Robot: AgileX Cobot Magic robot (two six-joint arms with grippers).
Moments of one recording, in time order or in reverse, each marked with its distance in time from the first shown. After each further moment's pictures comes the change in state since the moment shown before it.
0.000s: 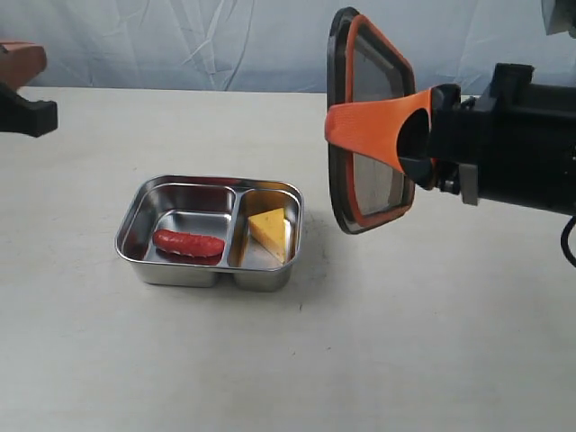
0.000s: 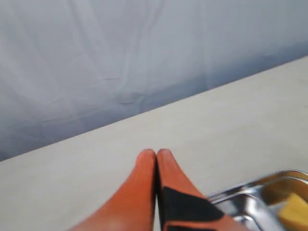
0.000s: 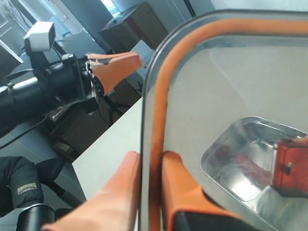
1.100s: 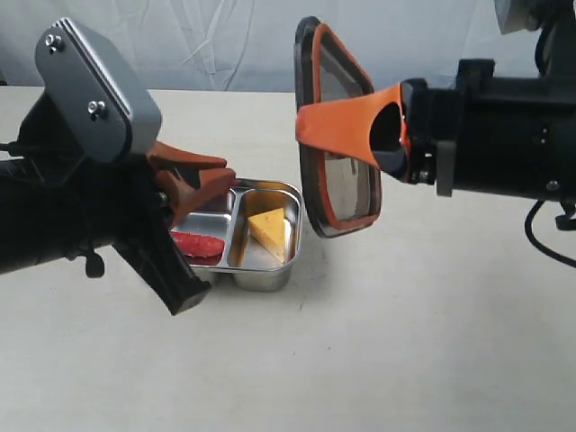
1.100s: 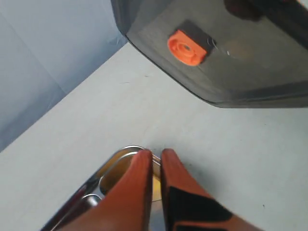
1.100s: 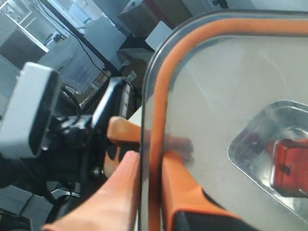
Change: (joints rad) left arm -0.662 0.074 0.033 -0.199 -0.175 0.309; right arm 0.000 0.092 -0.051 0.001 0.112 0.042
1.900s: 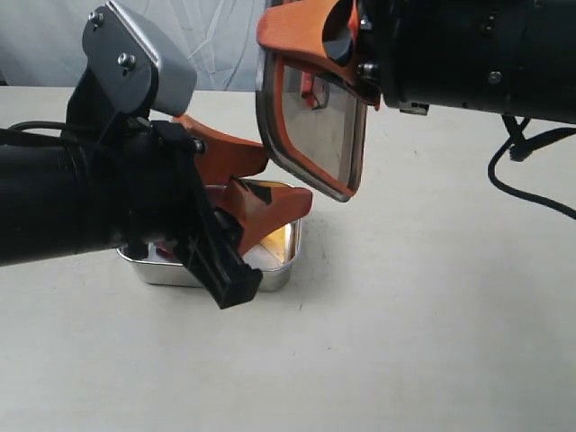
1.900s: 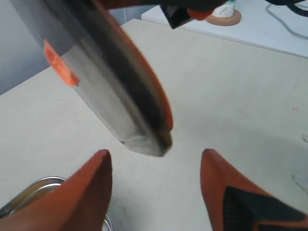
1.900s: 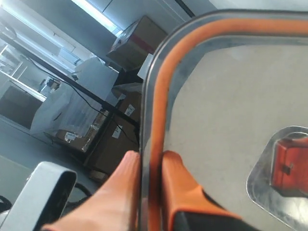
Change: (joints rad) left arm 0.000 0.080 -0.076 0.000 0.205 -0.215; right arm 0.135 0.089 -0.201 0.002 -0.254 0.266
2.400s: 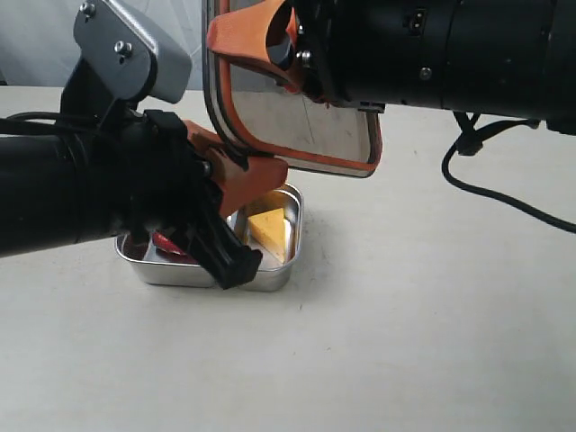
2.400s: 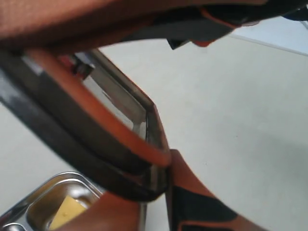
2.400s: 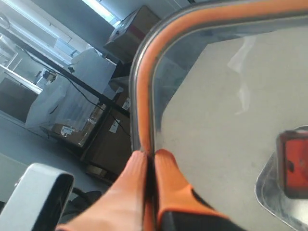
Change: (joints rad) left arm 0.000 0.000 -0.014 0.000 -0.063 -0.019; right arm 0.121 0.083 -0.072 0.009 -0.094 0.000
